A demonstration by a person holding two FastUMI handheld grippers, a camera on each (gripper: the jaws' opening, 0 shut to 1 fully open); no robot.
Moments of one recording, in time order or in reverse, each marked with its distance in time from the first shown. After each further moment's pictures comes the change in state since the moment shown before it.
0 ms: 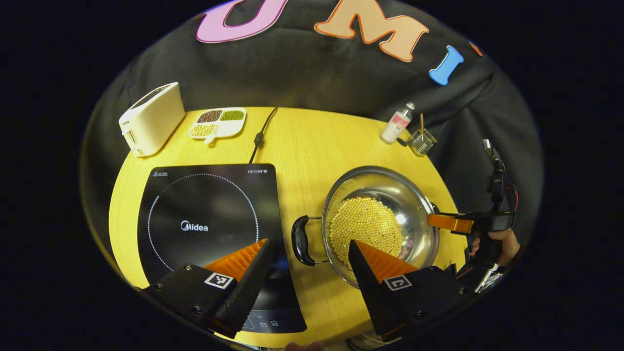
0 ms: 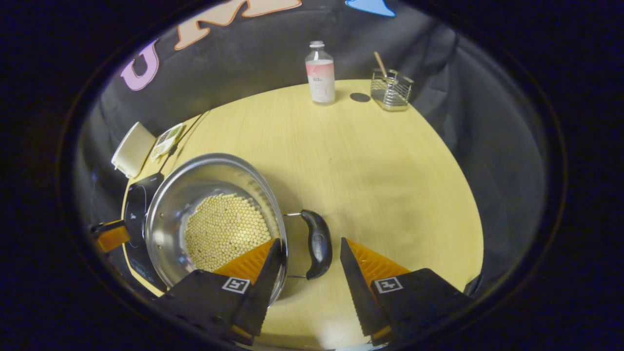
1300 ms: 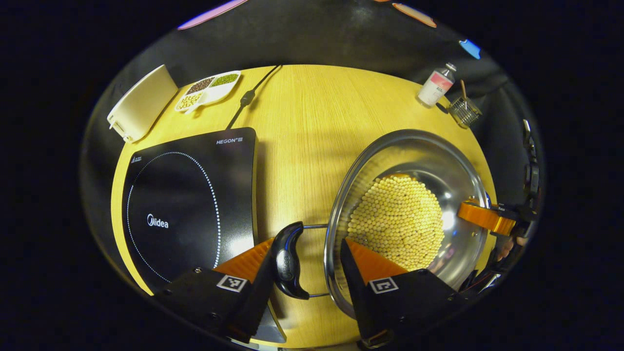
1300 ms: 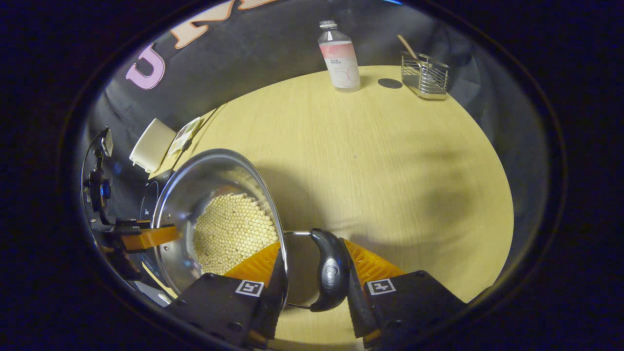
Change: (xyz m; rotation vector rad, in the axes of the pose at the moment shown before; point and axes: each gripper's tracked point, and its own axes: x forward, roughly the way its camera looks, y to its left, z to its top) left arm 0.087 0.000 -0.026 0.019 0.227 0.178; right arm 0.042 0.007 0.007 -0.008 0.068 0.164
